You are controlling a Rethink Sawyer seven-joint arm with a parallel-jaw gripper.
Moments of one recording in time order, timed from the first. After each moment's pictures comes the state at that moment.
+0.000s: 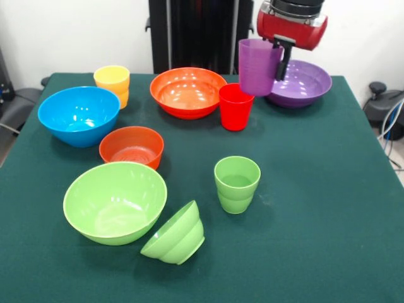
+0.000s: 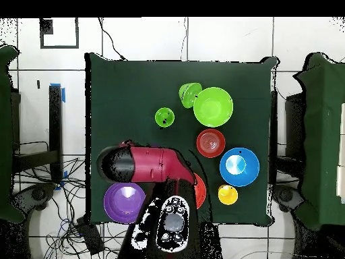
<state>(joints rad) 0.02 -0.77 -0.11 1.79 0.00 0.52 2.20</state>
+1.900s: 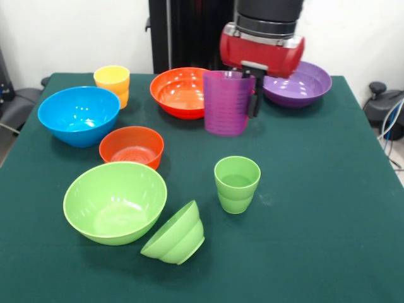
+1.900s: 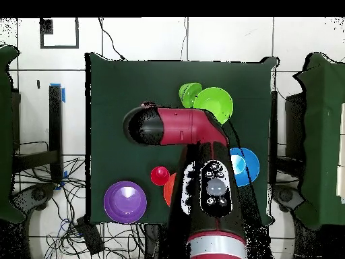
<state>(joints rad) -0.17 -0.72 0.03 1.56 -0.16 0.55 2.20</state>
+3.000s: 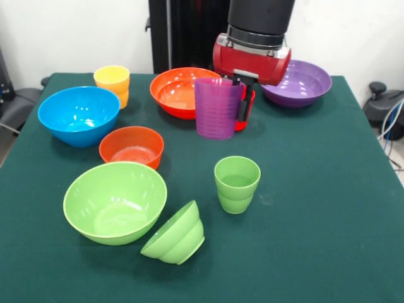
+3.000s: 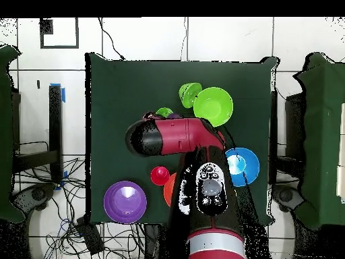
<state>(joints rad) -0.17 -0.71 0.04 1.61 -0.27 0.48 2.20</state>
